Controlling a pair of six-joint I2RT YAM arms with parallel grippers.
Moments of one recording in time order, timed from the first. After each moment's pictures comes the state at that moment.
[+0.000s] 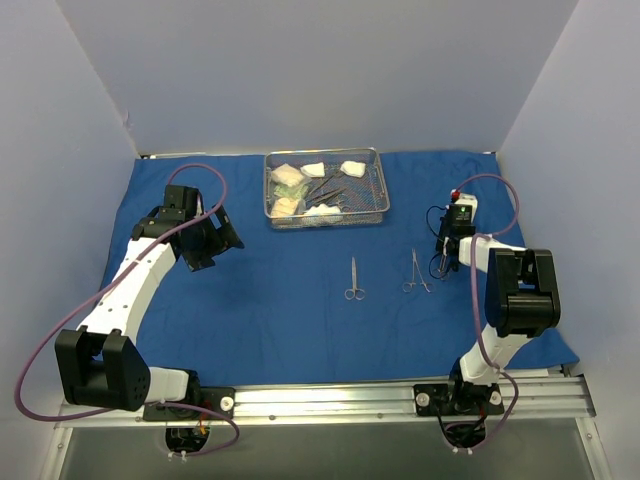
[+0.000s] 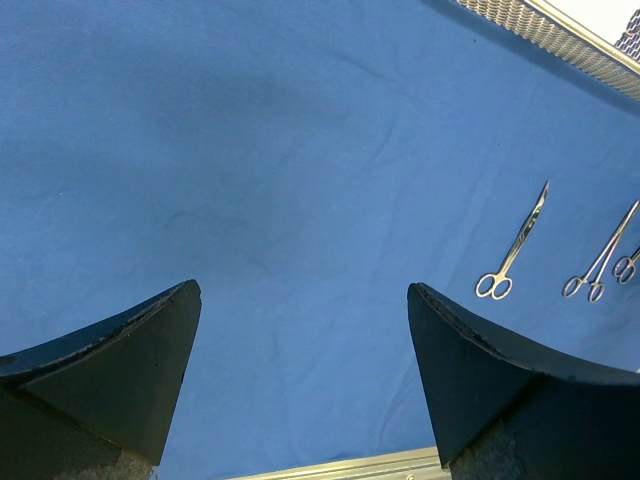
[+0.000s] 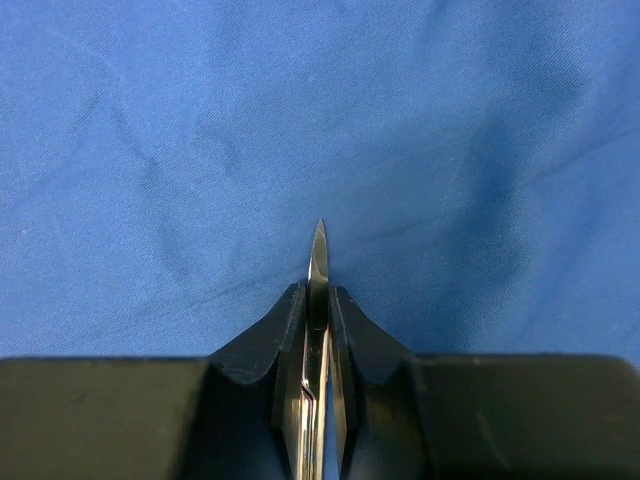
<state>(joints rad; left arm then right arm) -0.14 1.34 1.15 -0.80 0.11 -0.63 -0.04 1.73 0.82 0.09 0.22 0.16</state>
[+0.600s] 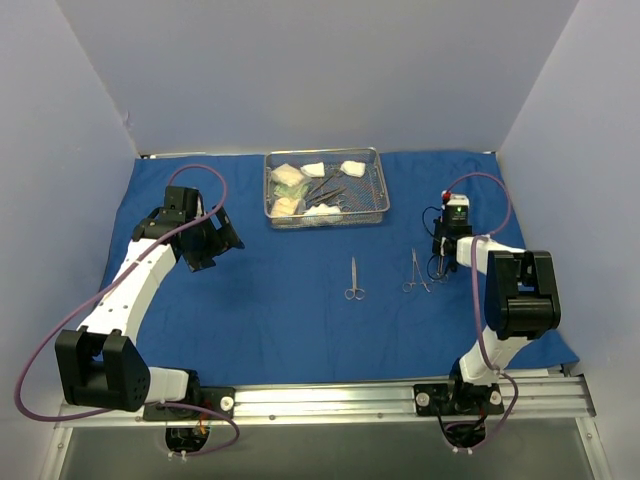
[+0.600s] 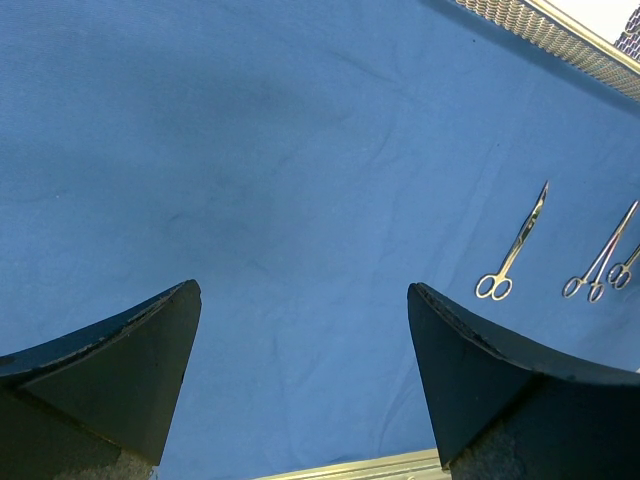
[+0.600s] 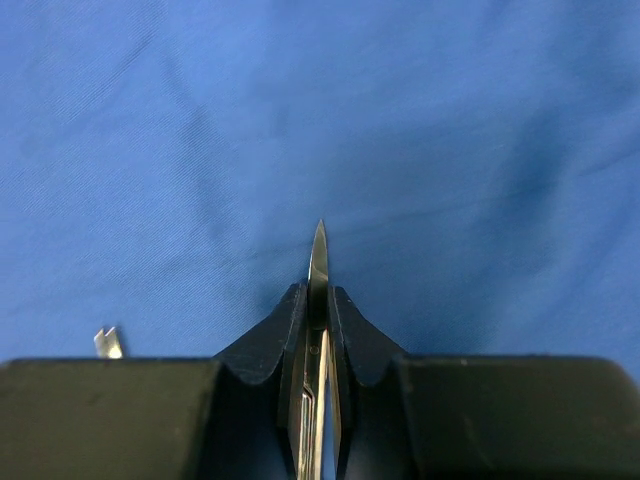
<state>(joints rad) -0.14 1.34 1.14 -0.78 0.11 -0.63 -0.01 1.72 0.82 0.05 0.19 0.09</state>
